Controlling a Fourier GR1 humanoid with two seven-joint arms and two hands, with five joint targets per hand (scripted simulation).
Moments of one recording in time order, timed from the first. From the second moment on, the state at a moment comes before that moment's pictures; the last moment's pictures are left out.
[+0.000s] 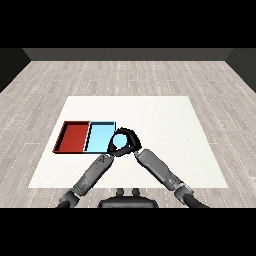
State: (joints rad) left arm -0.45 0.04 -0.51 -1.03 0.19 0.51 -0.37; right arm -0.58 -0.02 0.59 -1.21 -0.30 -0.34 -0.33
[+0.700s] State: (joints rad) left arm -0.45 0.02 -0.50 -0.99 0.31 0.45 -0.43; right arm -0.56 -0.02 0.57 -1.23 -0.37 -0.32 -0.31
